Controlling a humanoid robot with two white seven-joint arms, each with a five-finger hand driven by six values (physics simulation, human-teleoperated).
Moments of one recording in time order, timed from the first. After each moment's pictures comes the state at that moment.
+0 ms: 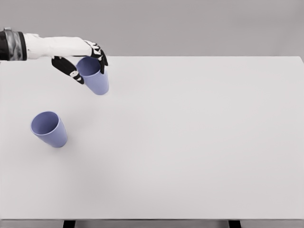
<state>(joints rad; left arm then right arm) -1.43 0.84 -1.57 -1.20 0.23 -0.61 -0.39 -0.01 0.00 -0.04 0.13 0.08 -0.13 0.50</state>
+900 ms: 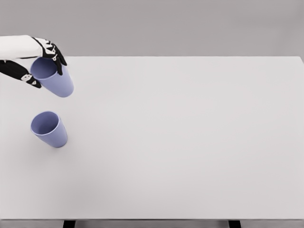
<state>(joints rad) -1.48 1.17 -1.57 -1.45 0.25 -0.61 -0.40 -0.01 0.00 -0.04 0.13 0.08 -0.13 0.50</state>
